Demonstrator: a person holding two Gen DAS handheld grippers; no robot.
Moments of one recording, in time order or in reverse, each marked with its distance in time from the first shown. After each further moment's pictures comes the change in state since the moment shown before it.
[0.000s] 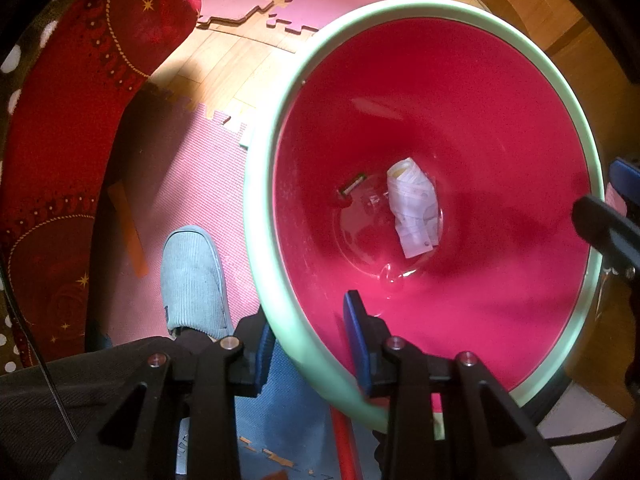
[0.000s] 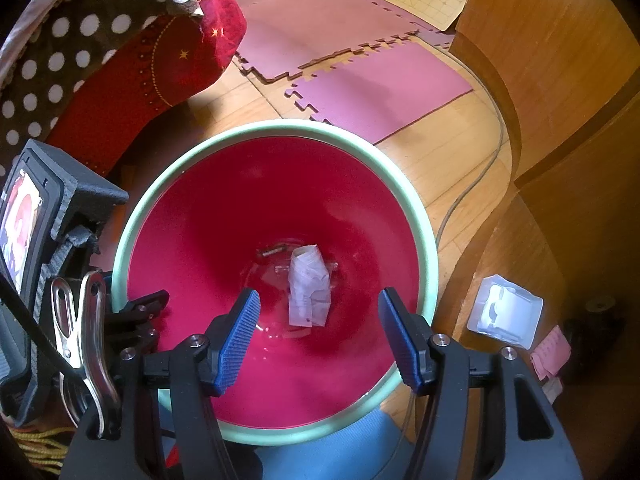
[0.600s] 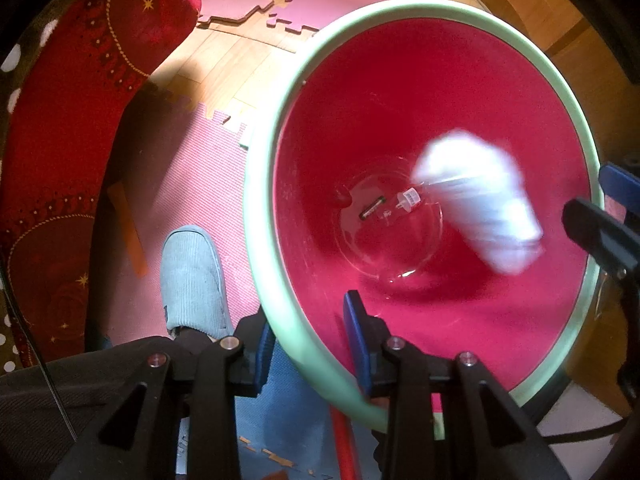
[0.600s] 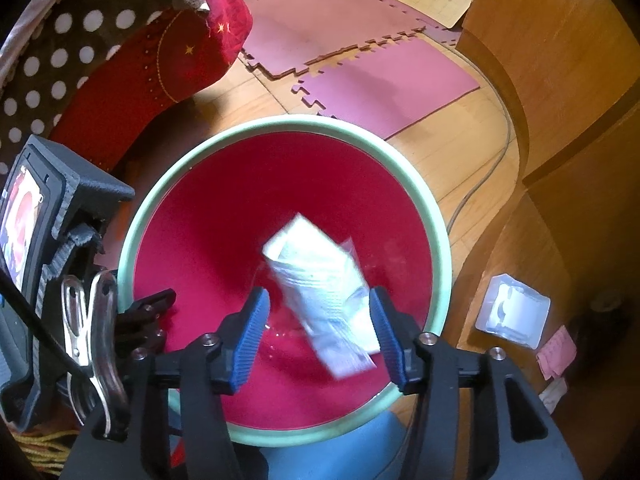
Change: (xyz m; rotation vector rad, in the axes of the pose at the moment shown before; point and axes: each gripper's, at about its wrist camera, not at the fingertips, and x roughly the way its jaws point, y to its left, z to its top) left arm -0.001 0.001 0.000 -0.003 0.001 -0.004; right arm 0.005 0.004 0.001 -0.005 0.009 0.026
